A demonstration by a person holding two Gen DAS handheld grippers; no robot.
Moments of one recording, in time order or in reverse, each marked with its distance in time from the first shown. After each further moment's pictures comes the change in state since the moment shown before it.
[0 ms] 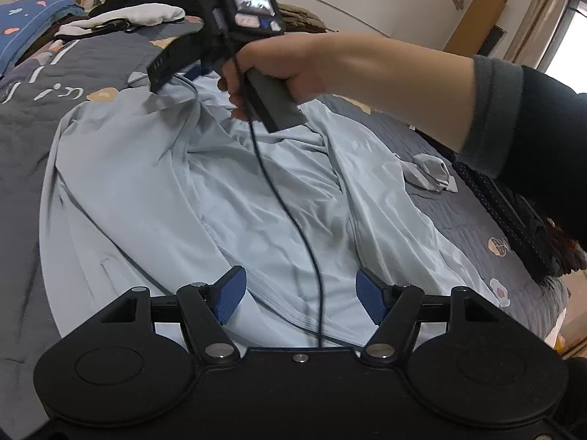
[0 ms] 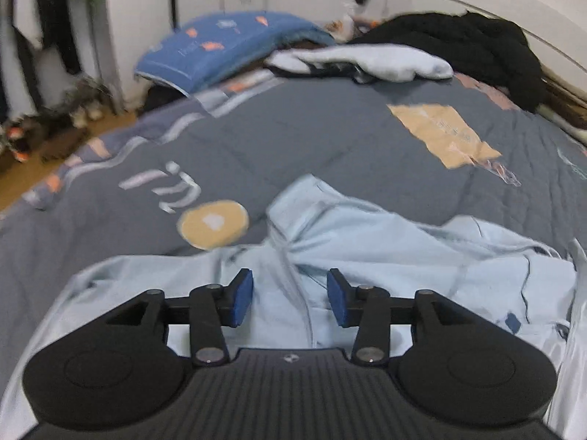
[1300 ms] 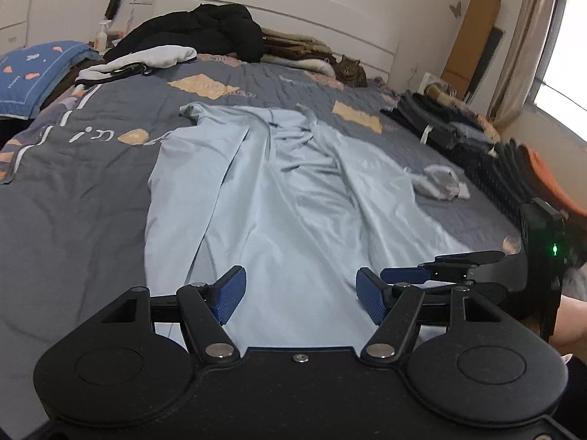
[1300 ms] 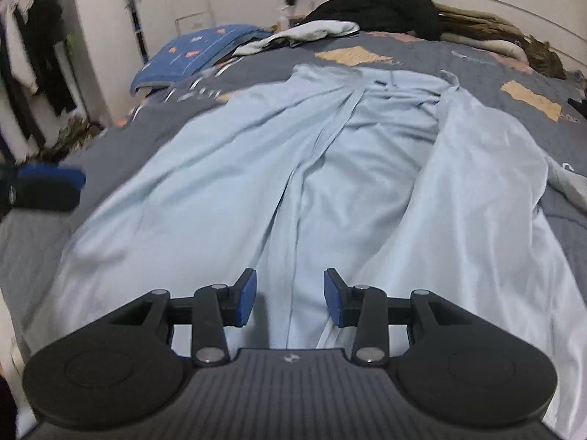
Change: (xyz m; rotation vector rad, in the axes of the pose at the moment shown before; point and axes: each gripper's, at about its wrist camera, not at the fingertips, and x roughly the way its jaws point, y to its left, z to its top) left arm -0.042 -0.016 -0.015 0.094 -0.073 0.117; right arm -0.222 0.046 -0.271 0.235 -0.062 -0.023
